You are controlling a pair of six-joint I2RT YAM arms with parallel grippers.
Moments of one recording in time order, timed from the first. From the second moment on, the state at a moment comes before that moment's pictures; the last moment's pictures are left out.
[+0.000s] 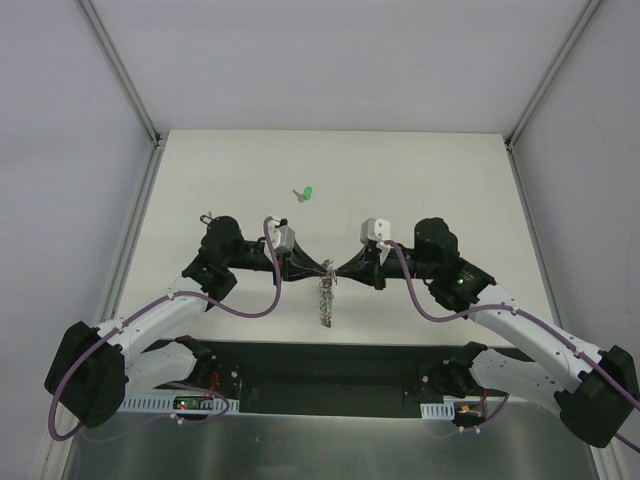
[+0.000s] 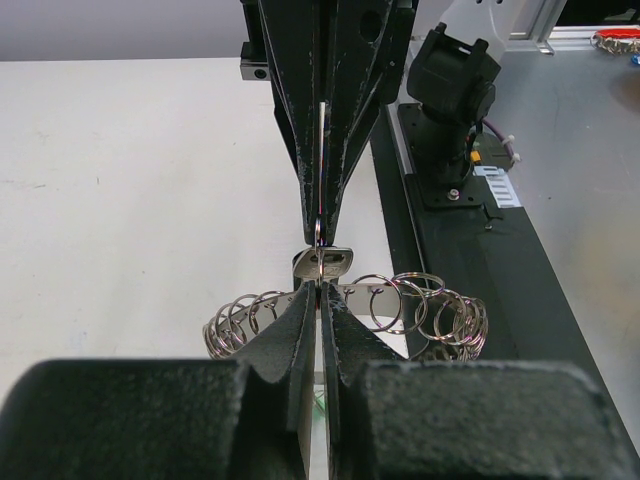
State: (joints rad) left arm -0.57 1.06 0.56 0.48 1.09 -0.02; right arm 0.74 0.98 0.71 0.01 -0.73 -0.18
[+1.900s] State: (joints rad) left arm -0.57 1.08 0.56 0.48 1.09 -0.07; right arm 0.74 0.98 0.71 0.01 -0.73 -0.19
